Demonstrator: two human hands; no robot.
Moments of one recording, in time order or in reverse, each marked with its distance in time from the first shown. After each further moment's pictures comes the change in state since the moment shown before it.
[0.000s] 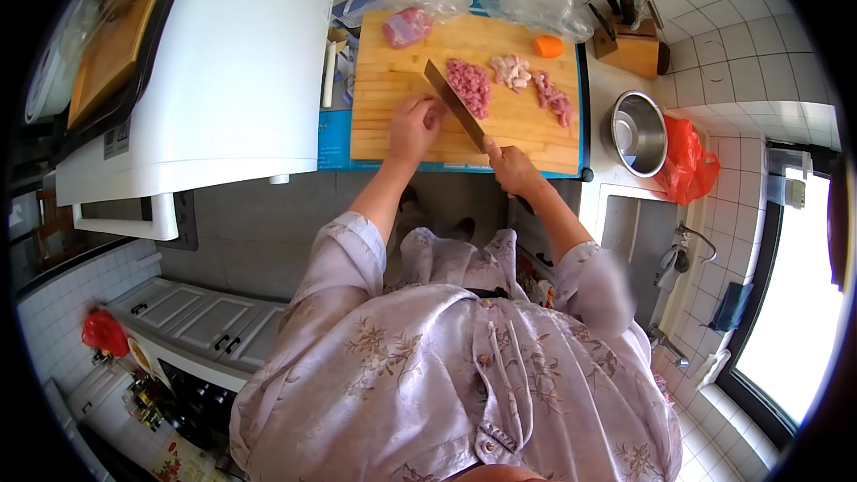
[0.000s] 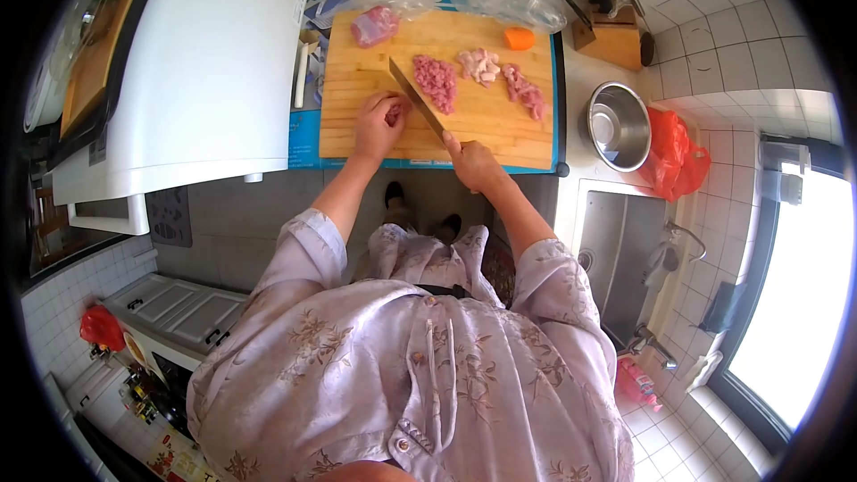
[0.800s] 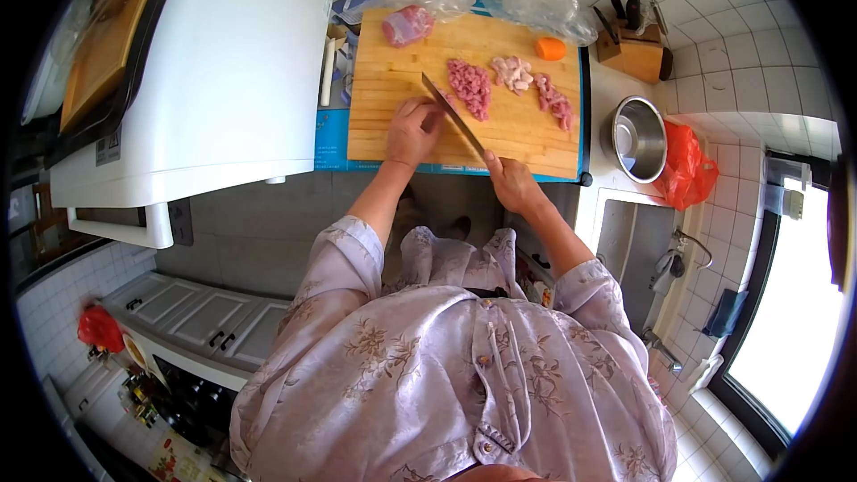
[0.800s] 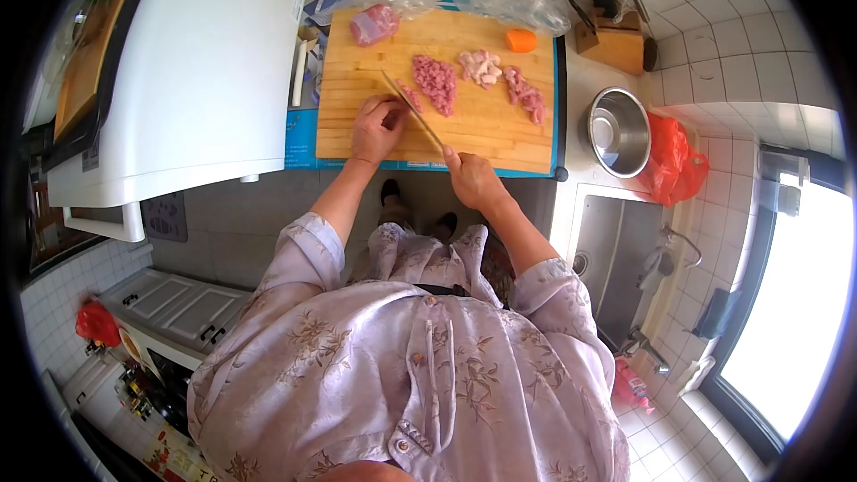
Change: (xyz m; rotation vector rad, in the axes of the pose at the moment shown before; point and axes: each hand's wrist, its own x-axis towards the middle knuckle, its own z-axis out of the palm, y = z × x) left_hand -0.003 -0.001 -0.001 -0.040 -0.004 0.040; right_hand -0.018 0.003 0.003 -0.093 0.070 -0.185
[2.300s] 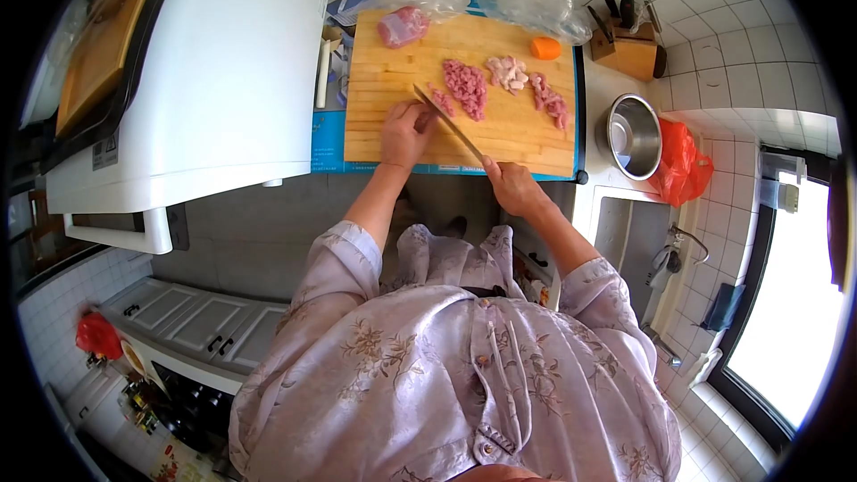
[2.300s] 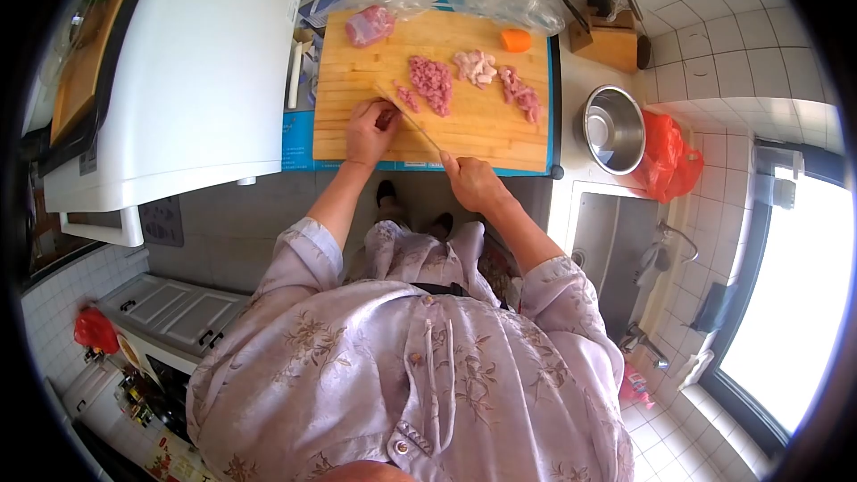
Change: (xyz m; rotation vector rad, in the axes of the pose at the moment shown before) left_hand -0.004 -0.001 -0.004 0.044 0.042 -0.035; right_hand -0.006 0.000 -0.004 -0.085 -0.037 0.023
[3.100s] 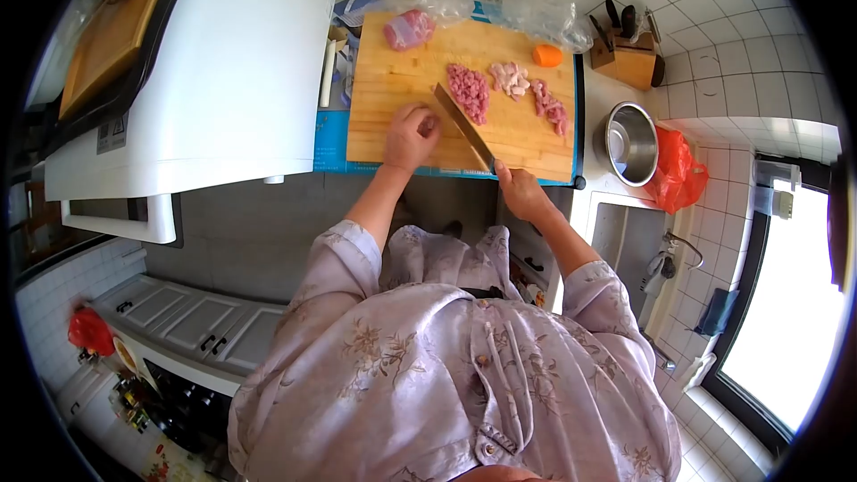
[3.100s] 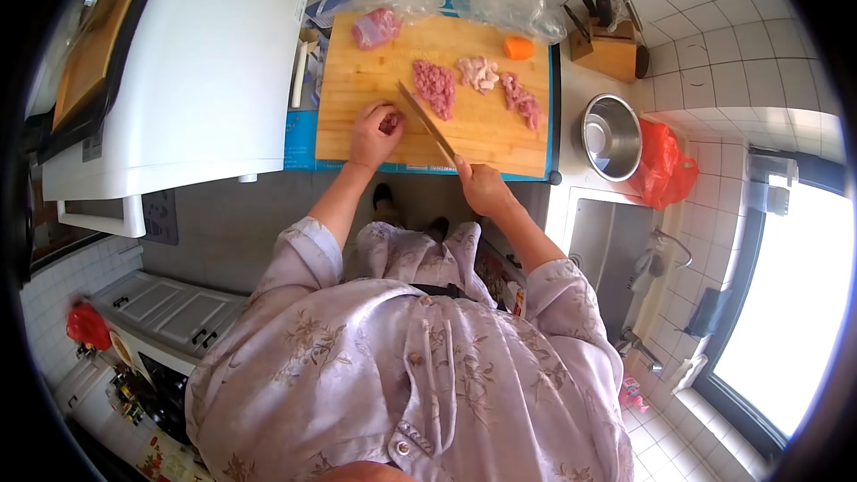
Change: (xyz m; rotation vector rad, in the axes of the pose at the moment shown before) left_hand -0.001 0.004 -0.001 -0.065 -0.018 0.004; right_hand 0.003 0.017 0.003 -0.048 0.025 -0.015
